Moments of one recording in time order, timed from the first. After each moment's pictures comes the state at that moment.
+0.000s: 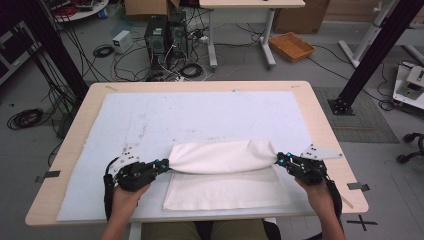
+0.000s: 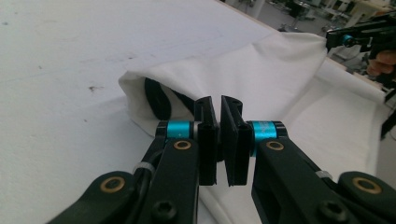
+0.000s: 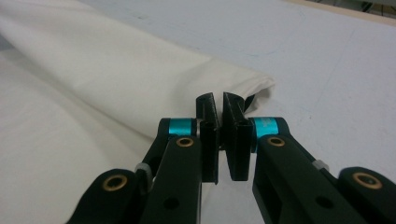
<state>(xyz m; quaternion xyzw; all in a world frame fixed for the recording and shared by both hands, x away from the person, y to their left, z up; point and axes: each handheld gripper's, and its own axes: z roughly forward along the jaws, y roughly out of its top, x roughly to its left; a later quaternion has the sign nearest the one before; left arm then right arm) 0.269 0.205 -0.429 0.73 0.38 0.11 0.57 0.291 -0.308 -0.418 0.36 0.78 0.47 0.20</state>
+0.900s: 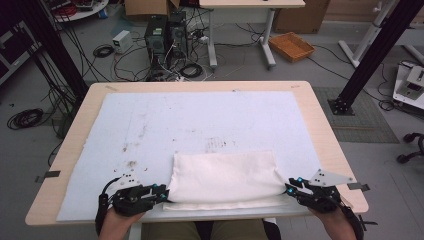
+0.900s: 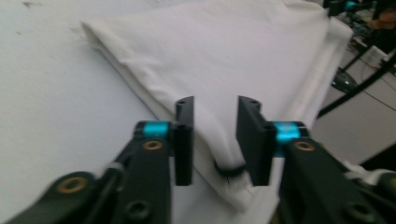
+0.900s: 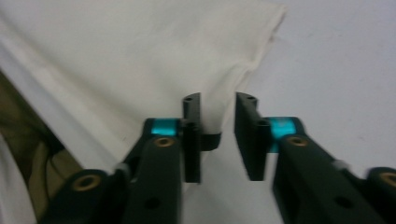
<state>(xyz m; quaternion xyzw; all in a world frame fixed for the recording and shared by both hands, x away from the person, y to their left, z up) 0.235 0.204 -0.442 0.77 0.38 0.08 0.51 0.238 -0.325 -0.427 0.37 0.82 0.41 0.18</state>
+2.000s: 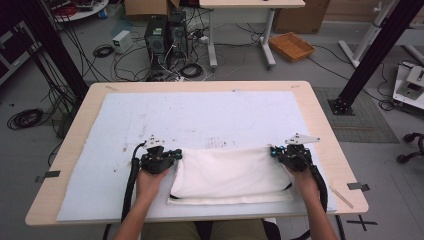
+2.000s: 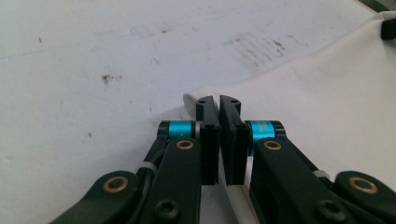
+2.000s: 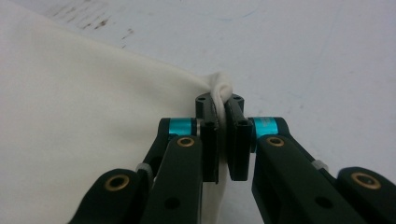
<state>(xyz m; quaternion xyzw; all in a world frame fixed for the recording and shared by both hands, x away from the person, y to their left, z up) 0.340 0.152 -0.447 0.73 0.47 0.13 0.48 0.350 -0.290 -0.440 0.43 0.79 0.39 0.21</state>
